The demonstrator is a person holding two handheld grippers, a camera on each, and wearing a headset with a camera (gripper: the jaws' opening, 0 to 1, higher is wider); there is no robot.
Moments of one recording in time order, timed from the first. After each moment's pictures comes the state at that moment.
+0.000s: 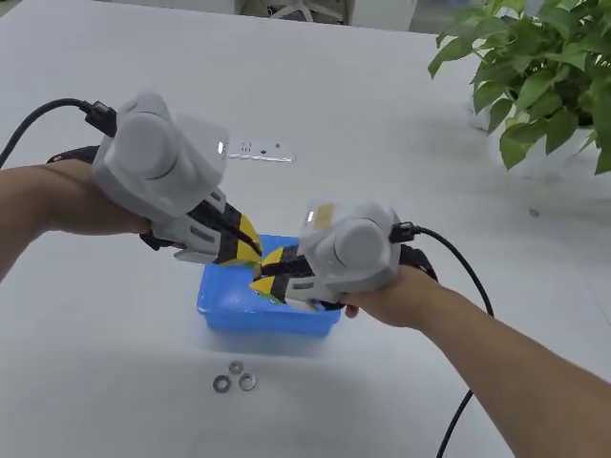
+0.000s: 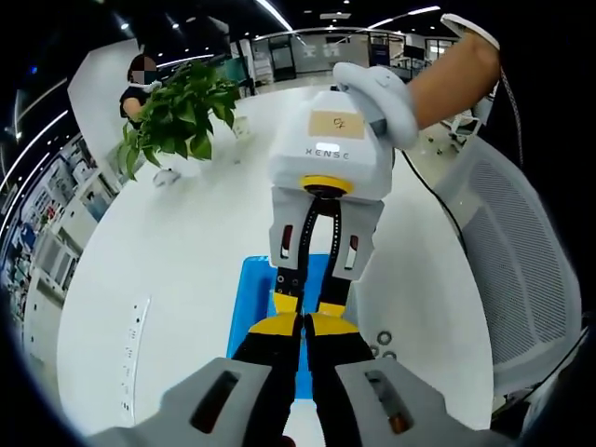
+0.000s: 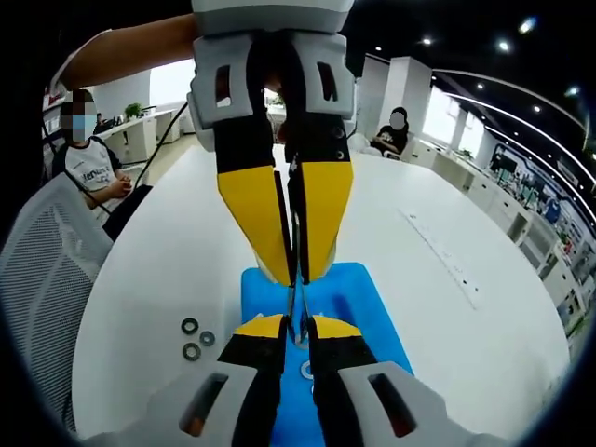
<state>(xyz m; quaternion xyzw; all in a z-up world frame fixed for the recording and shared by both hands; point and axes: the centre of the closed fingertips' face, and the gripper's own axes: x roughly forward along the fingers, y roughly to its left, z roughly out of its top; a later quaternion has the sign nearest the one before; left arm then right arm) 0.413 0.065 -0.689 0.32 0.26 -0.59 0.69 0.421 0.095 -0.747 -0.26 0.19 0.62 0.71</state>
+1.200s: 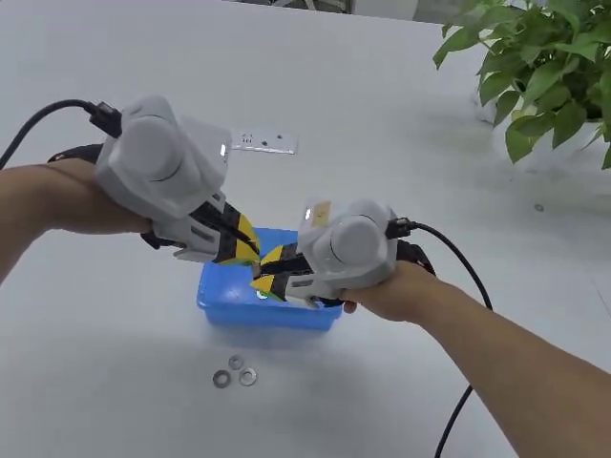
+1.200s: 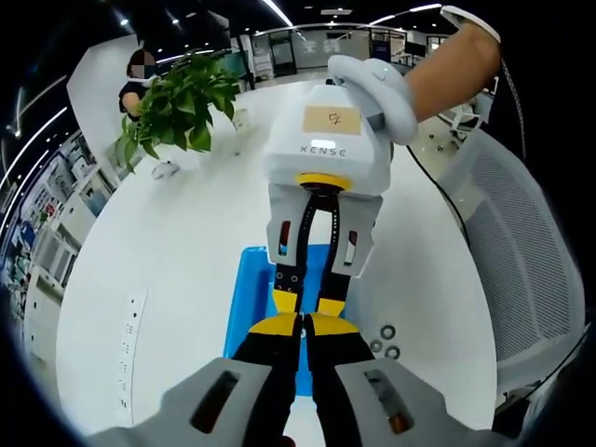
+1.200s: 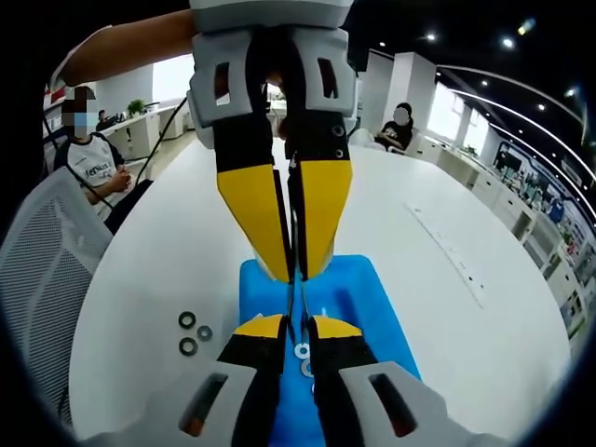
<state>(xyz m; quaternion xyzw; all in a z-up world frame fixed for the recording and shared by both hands) 0.413 0.068 -0.697 0.32 0.27 -0.59 0.69 0.421 0.094 -0.754 -0.27 0.20 0.63 0.70</state>
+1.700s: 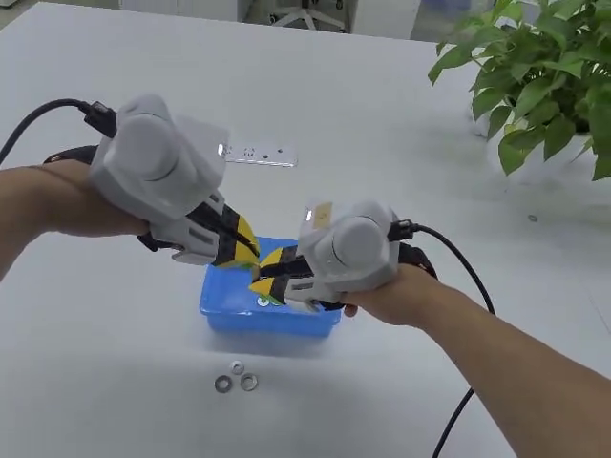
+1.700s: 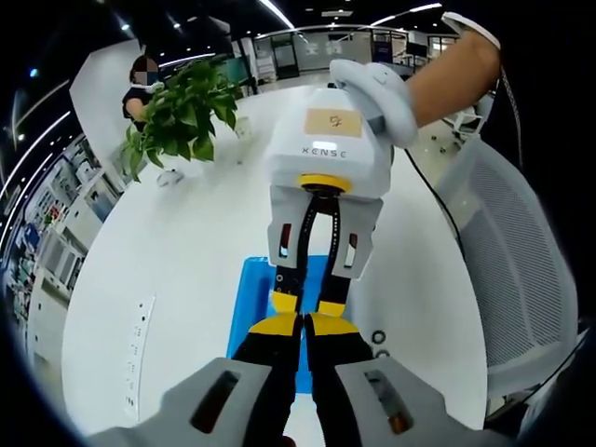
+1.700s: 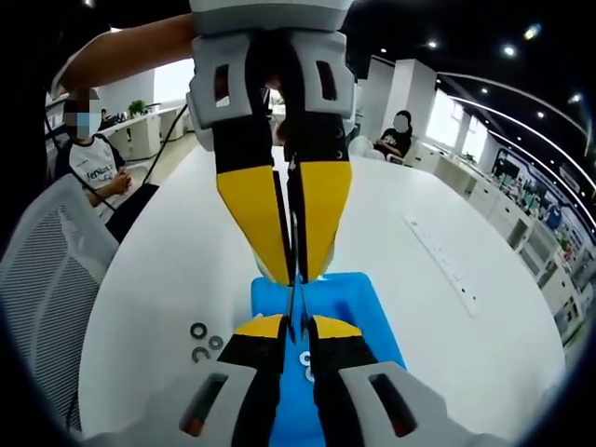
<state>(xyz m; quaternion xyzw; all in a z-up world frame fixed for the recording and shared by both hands) 0.402 0.067 -0.673 0.32 0.26 -0.59 0.70 0.410 0.096 -0.730 -0.27 0.18 0.63 0.71</state>
